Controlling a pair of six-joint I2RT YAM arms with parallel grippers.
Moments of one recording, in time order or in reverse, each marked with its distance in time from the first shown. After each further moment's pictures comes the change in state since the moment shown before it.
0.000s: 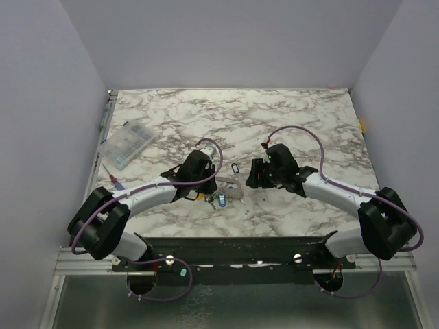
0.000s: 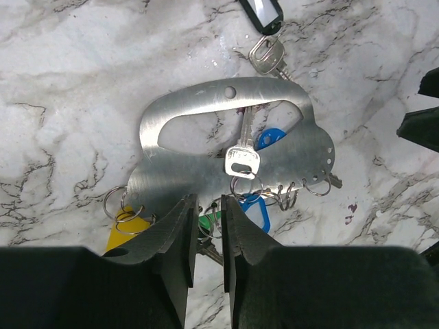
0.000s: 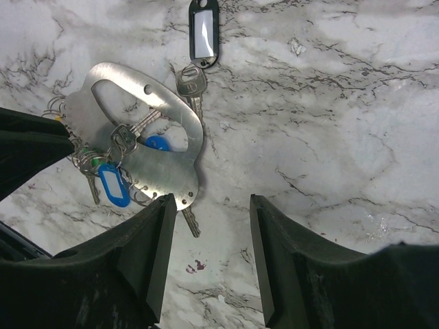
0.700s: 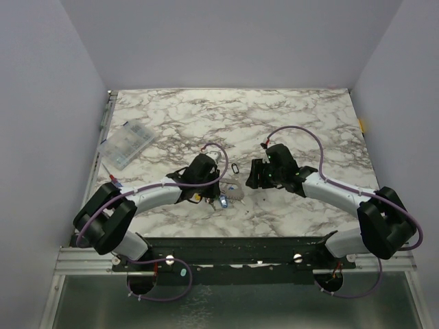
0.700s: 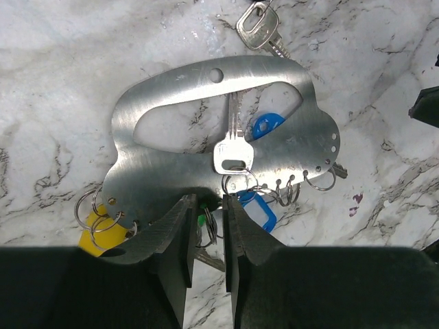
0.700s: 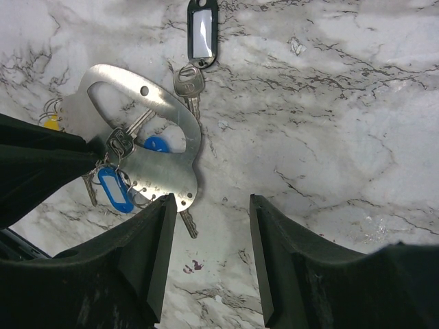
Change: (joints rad) left arm -0.045 0.055 0.000 0.005 0.004 -0.011; right arm 0.000 0.006 0.000 0.001 -0.003 -0.011
